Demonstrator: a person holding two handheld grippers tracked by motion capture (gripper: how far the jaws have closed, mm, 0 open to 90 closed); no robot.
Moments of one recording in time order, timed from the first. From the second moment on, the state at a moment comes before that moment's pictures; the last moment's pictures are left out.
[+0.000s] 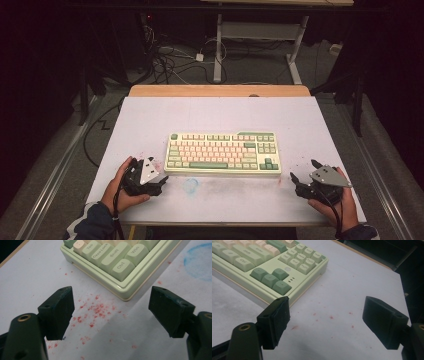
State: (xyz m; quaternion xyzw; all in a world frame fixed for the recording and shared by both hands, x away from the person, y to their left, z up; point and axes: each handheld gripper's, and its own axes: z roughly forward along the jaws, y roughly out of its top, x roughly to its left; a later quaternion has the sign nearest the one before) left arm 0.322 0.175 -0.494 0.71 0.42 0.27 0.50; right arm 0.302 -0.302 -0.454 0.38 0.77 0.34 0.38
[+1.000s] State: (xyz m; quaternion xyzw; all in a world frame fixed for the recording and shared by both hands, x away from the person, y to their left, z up) left arm 0.332 0.177 -0.482 0.69 0.43 0.26 0.52; right arm 0.311 -0.294 -0.443 0.37 0.77 0.37 0.36
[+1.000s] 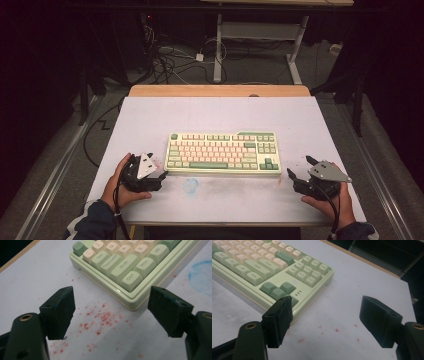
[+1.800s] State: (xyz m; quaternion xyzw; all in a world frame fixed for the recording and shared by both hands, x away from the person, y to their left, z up) left arm 0.361 0.149 -0.458 0.67 0.43 0.24 0.55; right arm 0.349 -0.239 -0.428 0.30 0.83 0.39 0.27
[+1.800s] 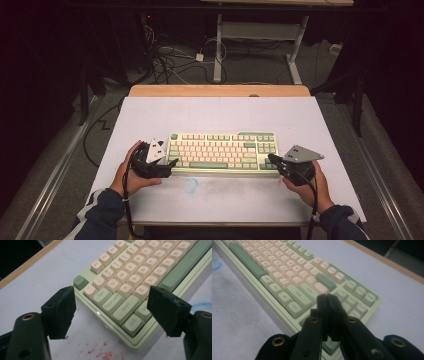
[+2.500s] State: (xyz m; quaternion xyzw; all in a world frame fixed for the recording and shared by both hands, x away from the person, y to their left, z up) left arm 0.371 0.135 -0.451 0.68 0.43 0.22 0.56; right arm 0.378 -0.188 -0.449 0.27 0.87 0.34 0.23
